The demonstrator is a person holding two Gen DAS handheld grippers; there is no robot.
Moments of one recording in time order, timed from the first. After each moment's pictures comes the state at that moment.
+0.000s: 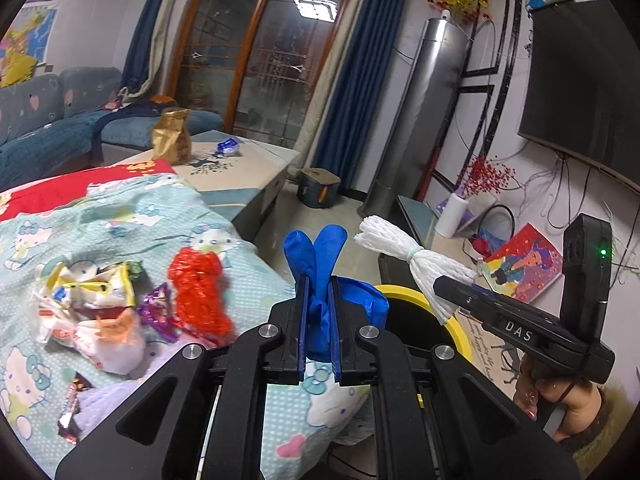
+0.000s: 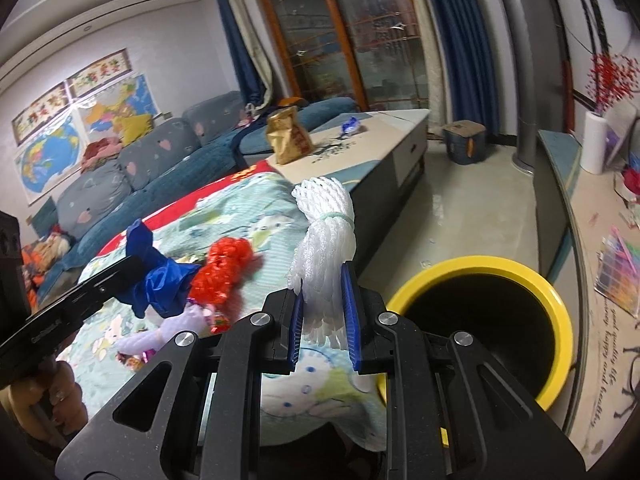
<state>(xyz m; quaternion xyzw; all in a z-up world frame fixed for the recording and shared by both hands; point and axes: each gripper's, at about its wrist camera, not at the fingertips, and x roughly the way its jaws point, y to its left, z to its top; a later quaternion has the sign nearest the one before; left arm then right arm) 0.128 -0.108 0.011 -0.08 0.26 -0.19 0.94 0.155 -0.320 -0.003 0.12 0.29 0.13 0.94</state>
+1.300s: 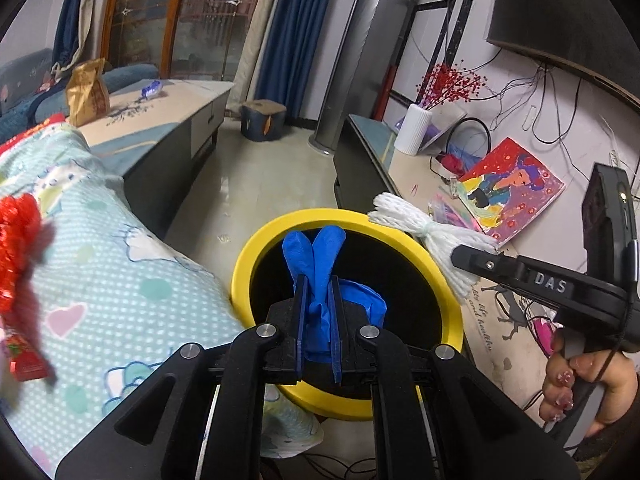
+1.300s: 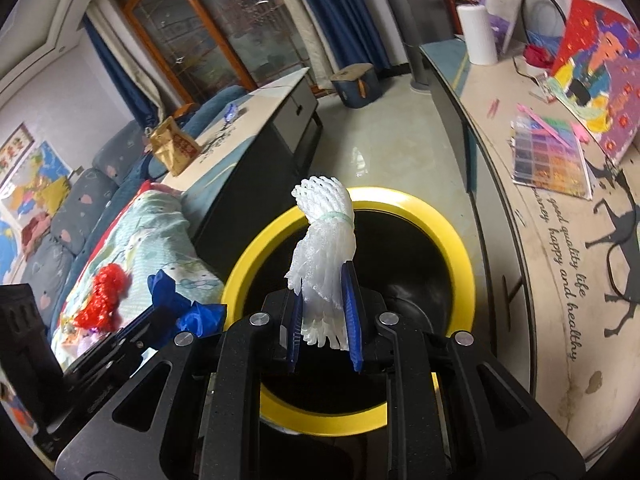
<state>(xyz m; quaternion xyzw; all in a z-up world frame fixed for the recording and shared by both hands) 0.200 -0.268 -0.098 -0.03 0.36 -0.27 0.89 0.168 -0.461 -0.091 0.25 0.36 -0.02 0.90</state>
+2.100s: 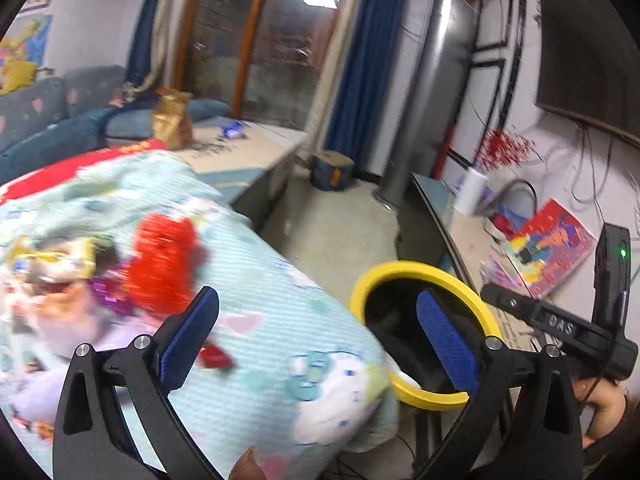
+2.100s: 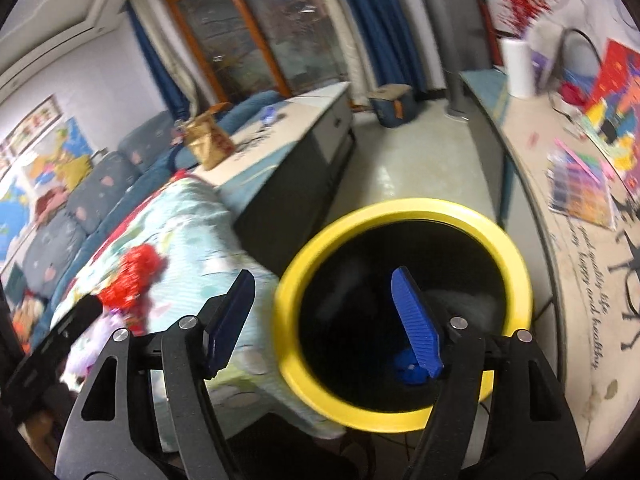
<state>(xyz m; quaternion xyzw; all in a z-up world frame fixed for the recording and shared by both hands) 0.150 -0.147 -0.039 -0.06 0.28 -0.15 0.95 0.160 -0.387 -0.067 0.20 0.32 0.04 0.93</state>
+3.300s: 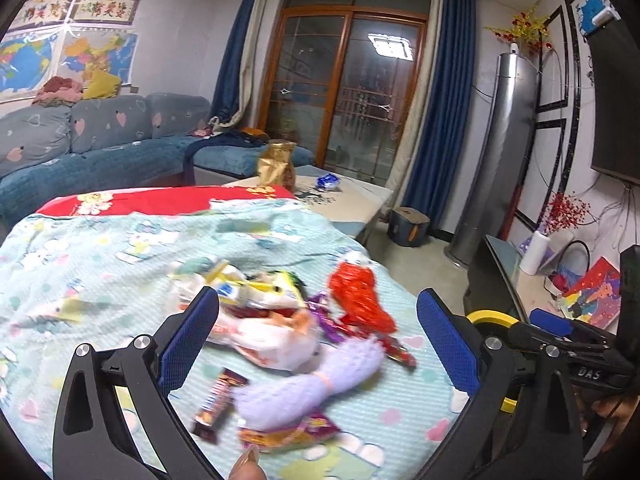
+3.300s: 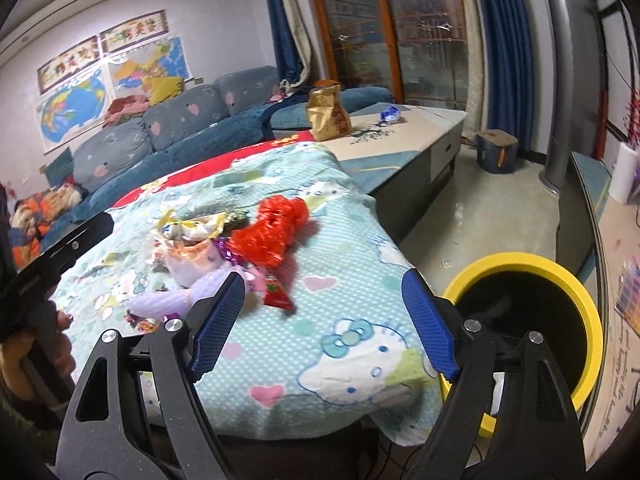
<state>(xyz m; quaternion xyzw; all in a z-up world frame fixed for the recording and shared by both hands) 0.084 0.013 0.006 -0.08 0.20 -0.01 0.98 0.139 -0.229 -0.015 0.04 0.29 0.19 0.94</state>
